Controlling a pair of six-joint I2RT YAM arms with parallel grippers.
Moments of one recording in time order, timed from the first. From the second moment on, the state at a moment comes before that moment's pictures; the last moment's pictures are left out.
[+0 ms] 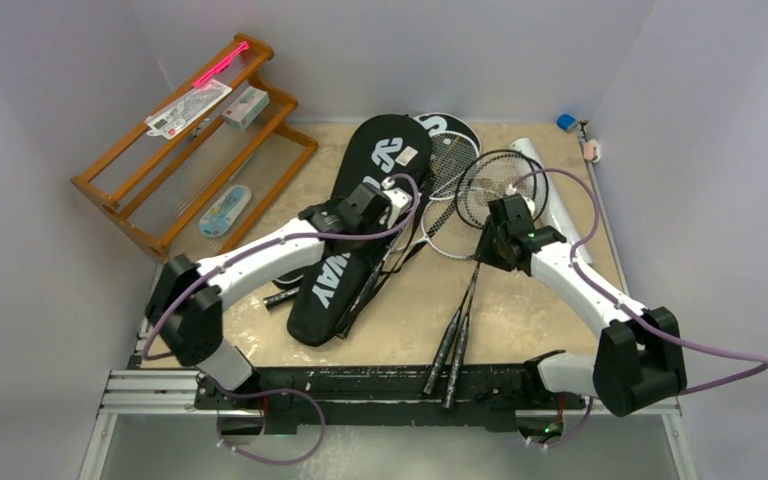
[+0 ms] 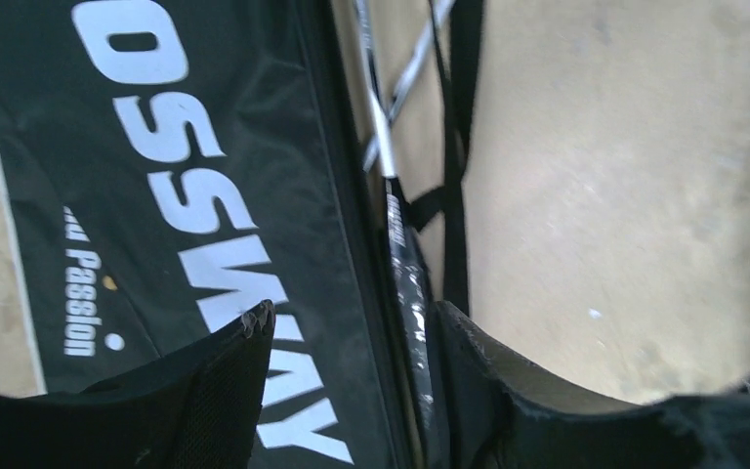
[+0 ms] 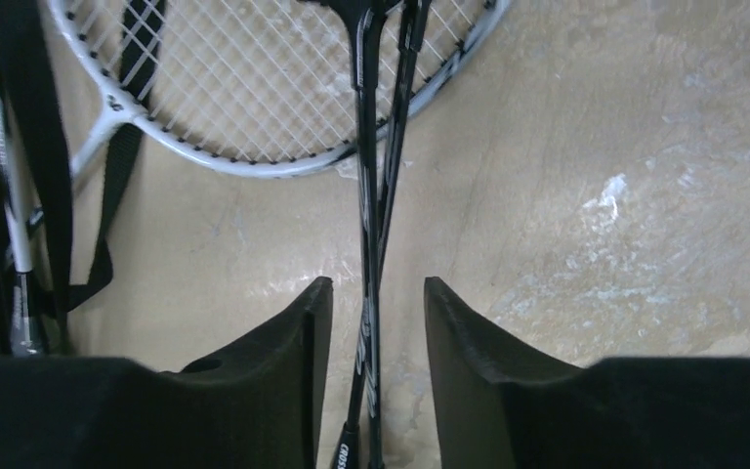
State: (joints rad) left arm -0.78 1.55 1.22 -0.61 -0.09 -0.08; right arm 0.33 1.28 0.83 -0.59 0.15 0.64
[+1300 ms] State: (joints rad) left arm -0.70 1.62 1.14 -0.44 -0.13 -0.07; right arm 0.53 1.83 1.02 -0.01 -0.26 0.72
